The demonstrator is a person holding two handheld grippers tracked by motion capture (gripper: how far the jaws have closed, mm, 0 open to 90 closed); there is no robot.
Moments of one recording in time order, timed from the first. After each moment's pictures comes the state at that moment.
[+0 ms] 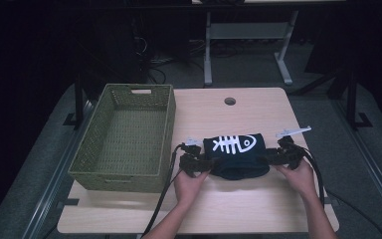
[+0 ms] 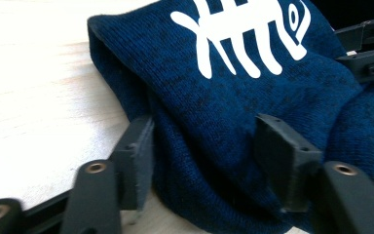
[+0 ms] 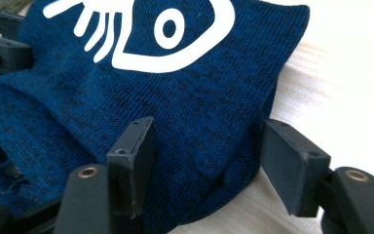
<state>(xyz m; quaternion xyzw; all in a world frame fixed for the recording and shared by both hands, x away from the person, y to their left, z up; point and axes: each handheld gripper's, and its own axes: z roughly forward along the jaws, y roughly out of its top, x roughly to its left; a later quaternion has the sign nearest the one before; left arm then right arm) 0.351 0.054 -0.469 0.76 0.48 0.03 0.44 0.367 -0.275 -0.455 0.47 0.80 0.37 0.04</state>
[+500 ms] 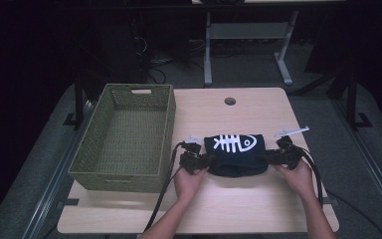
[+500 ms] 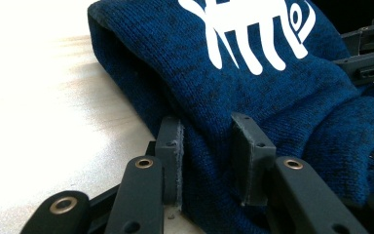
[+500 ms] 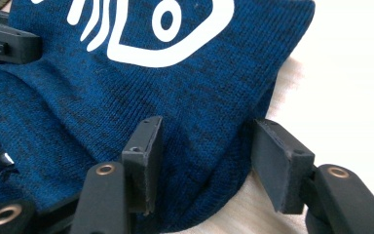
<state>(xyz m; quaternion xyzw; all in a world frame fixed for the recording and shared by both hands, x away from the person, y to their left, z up) 0.362 0.055 -0.474 0.76 0.47 0.02 0.44 0.370 -0.273 -0.460 0.49 0.80 0.36 0.03</state>
